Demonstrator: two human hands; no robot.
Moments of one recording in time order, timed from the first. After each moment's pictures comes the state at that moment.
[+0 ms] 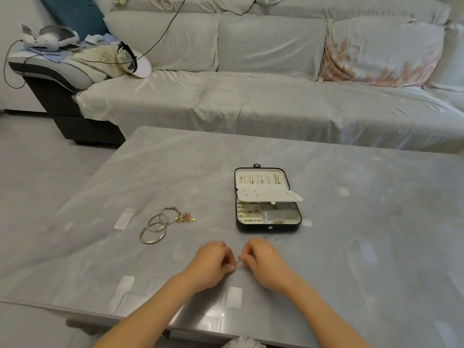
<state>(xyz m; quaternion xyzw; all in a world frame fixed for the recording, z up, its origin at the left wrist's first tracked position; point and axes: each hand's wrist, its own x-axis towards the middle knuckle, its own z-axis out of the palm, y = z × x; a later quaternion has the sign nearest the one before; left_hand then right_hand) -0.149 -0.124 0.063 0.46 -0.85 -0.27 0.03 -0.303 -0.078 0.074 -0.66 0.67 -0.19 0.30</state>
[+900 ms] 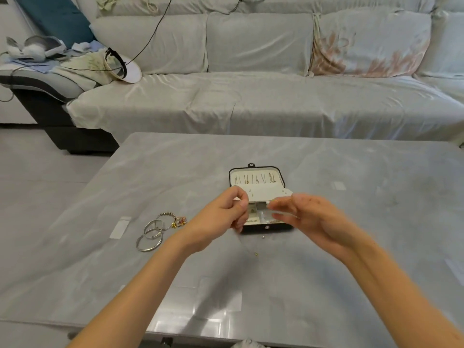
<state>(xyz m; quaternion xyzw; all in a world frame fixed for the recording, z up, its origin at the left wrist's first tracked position) -0.179 -0.139 0.176 0.35 -0.67 -0.60 0.25 -0.374 -0.070 0.175 -0.42 0.43 -0.52 0.60</state>
